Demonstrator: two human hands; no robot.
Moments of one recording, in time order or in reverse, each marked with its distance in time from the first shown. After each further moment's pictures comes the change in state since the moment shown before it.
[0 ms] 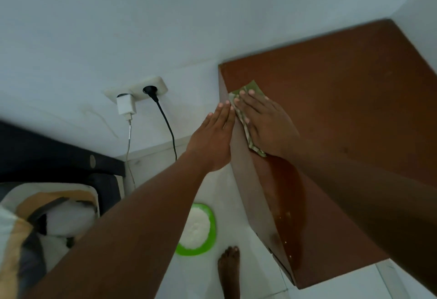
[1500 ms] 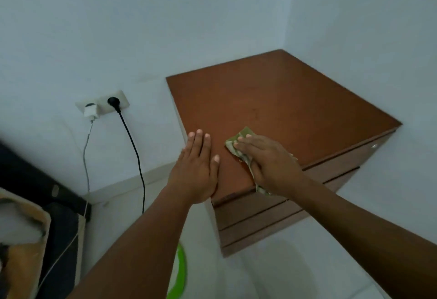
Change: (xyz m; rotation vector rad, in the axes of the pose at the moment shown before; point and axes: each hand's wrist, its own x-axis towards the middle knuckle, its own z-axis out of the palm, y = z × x) left_hand -0.107 0.164 0.108 -0.089 0.294 -0.098; right_hand -0.275 0.013 0.004 0.157 0.348 0.002
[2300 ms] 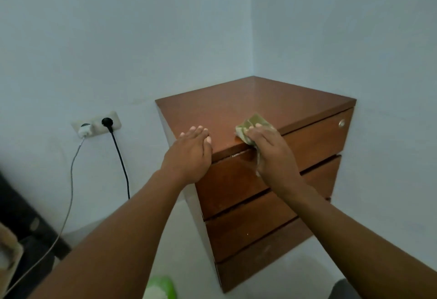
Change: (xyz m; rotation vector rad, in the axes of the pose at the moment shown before) left_hand -0.038 0.039 0.022 0.109 0.267 0.177; right_hand -0.091 0.009 0.042 -0.049 0.589 0.072
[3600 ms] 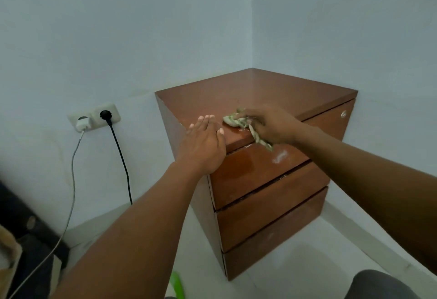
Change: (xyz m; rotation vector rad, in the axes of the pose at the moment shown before) left_hand 0.002 -0.011 0.007 -0.072 -0.004 0.019; right_hand 0.077 -0.004 -0.009 -0.037 -0.529 0.046
